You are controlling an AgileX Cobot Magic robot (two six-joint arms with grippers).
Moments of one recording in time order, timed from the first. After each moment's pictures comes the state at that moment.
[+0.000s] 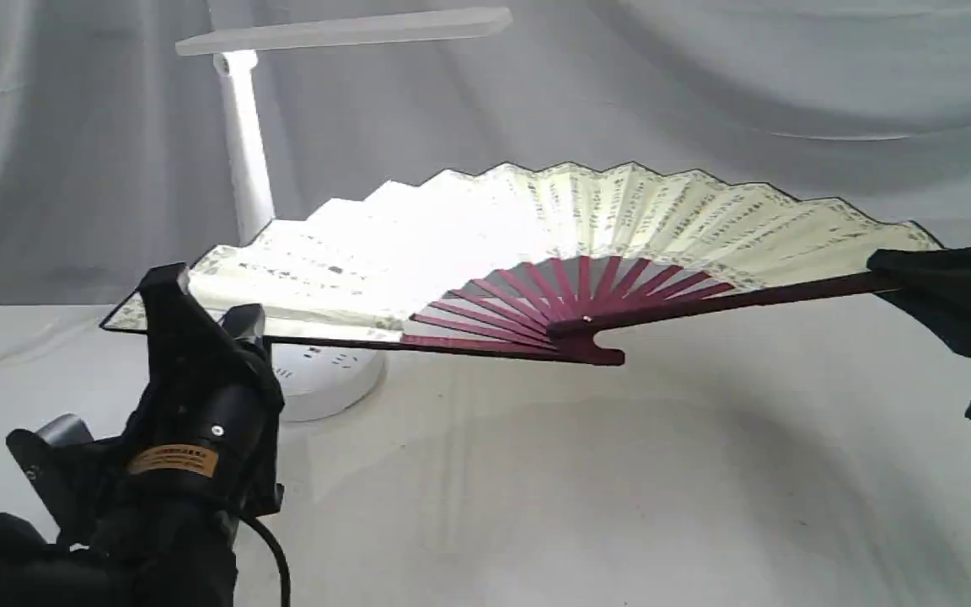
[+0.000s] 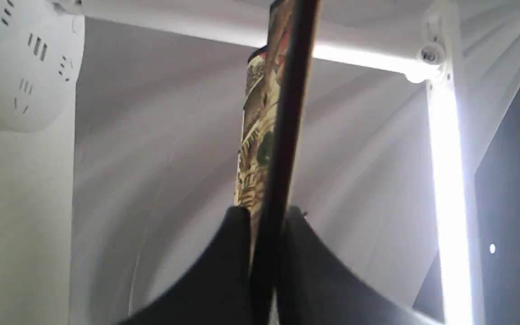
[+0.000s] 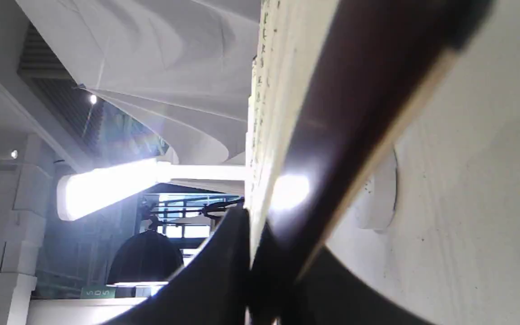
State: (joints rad) left arm -0.71 1.85 -0.73 -0.89 -1.13 -1.34; right arm -0.56 1.93 -1.02 1.76 1.27 -0.89
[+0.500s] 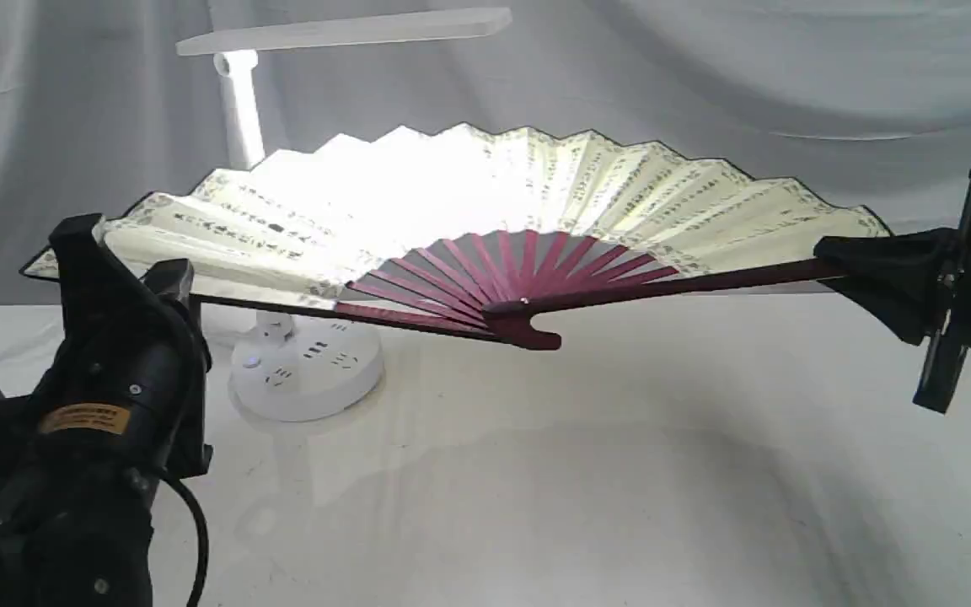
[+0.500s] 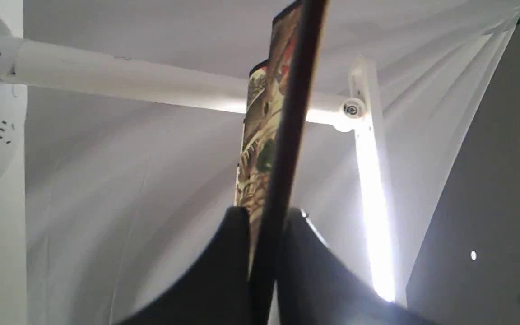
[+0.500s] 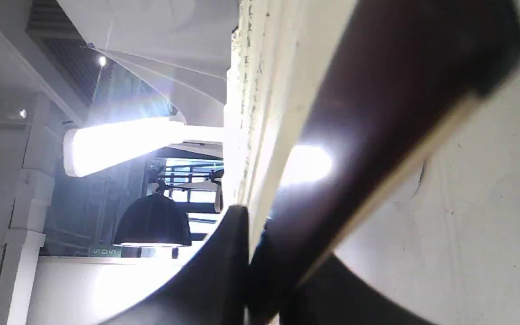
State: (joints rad) left arm -0.62 1.72 -0.69 -0.85 -1.11 -1.26; right arm -0.48 1.91 -1.02 1.77 1.27 -0.89
